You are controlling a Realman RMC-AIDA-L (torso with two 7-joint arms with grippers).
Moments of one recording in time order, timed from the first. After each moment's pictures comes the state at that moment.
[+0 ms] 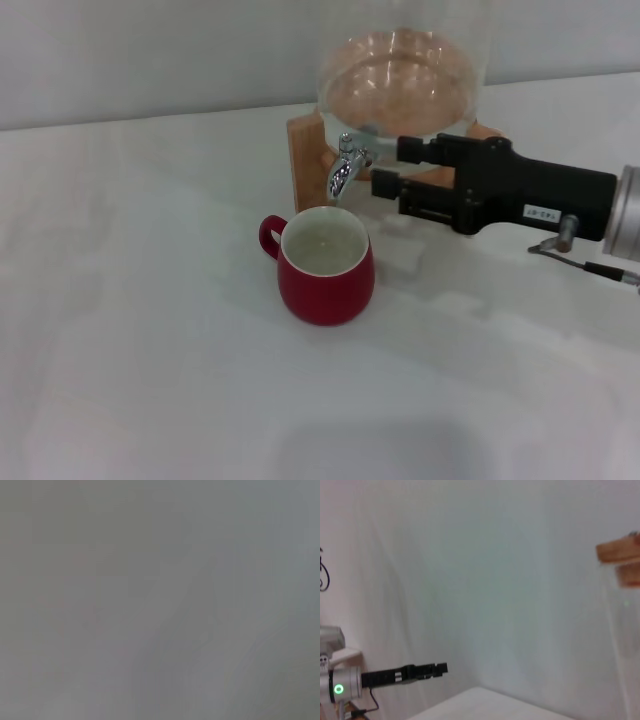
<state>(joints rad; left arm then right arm) -0.31 -2.04 0.77 0.81 -1.67 -0.92 1.52 0.07 2.01 1.68 1.29 -1.25 1.12 -1.52</state>
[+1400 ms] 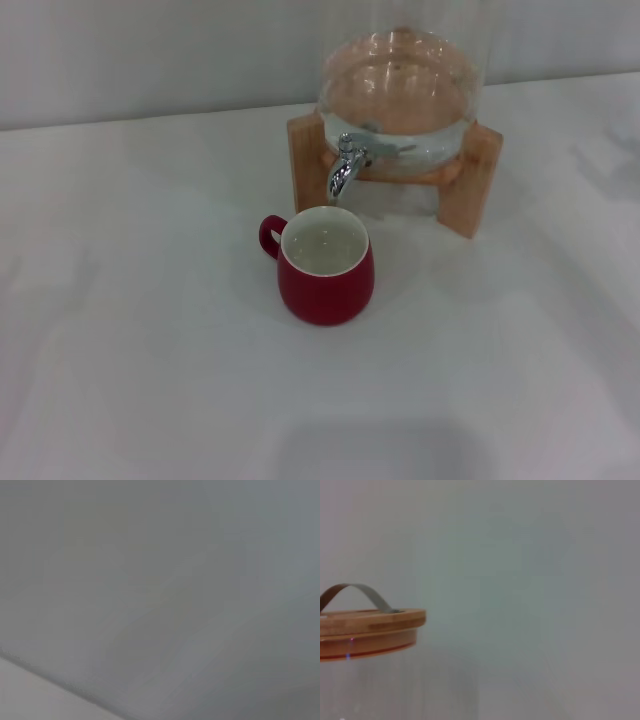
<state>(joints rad) -0.17 -2.05 0.65 0.83 -1.65 -1.21 1.28 0.03 2.01 2.18 1.26 -1.31 0.99 -1.63</state>
